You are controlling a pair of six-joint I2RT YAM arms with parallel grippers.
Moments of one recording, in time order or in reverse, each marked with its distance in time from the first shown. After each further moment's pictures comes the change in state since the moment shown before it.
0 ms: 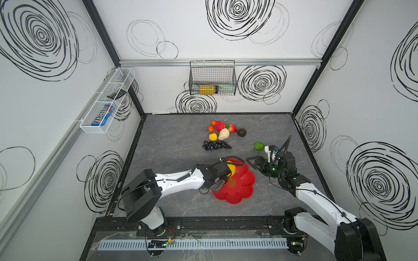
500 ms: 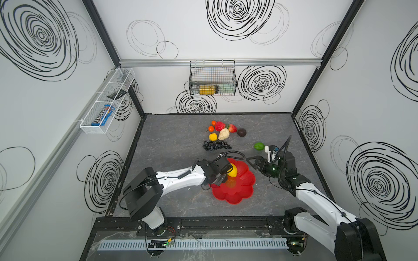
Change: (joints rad) left arm 0.035 0.033 0.056 0.038 -0.068 0.000; right arm 0.000 0.001 0.000 0.000 0.000 0.000
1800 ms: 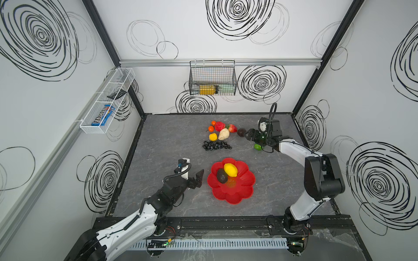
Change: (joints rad) left arm 0.293 -0.908 -0.890 0.874 0.288 -0.064; right arm -0.080 0.767 0.734 -0.158 0.169 -0.267
